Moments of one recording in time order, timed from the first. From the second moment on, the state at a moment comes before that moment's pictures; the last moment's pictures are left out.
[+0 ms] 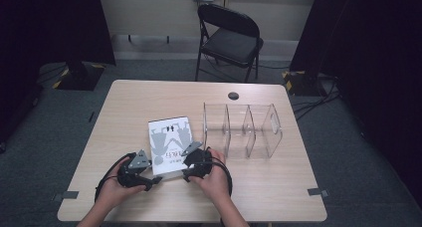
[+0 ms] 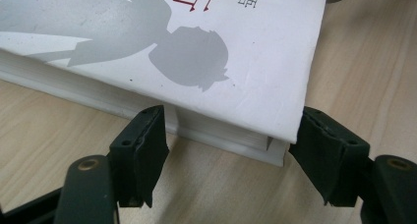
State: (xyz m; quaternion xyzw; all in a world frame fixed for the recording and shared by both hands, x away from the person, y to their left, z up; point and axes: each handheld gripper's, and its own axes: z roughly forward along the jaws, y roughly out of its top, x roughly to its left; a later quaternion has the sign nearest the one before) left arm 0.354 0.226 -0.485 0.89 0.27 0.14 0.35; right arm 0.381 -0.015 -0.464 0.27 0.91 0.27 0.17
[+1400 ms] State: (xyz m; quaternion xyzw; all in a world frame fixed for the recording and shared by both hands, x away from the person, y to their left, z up) left arm 0.362 0.239 -0.459 0.88 0.29 0.15 0.35; right arm 0.373 -0.005 -0.480 0.28 0.91 0.28 0.11
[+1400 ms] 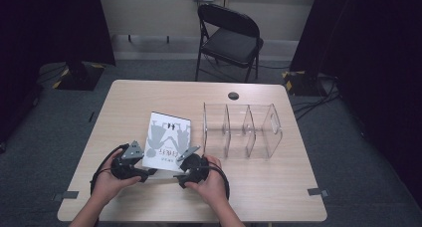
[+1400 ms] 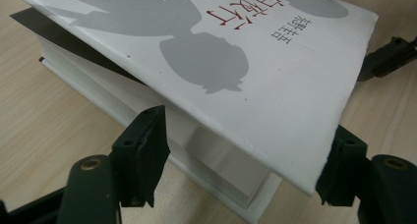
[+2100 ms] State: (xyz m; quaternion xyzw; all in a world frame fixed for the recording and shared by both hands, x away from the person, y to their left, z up) left arm 0.364 0.233 -0.454 0.88 0.29 0.14 0.35; right arm 0.364 0.037 -0.470 0.22 0.89 0.30 0.26
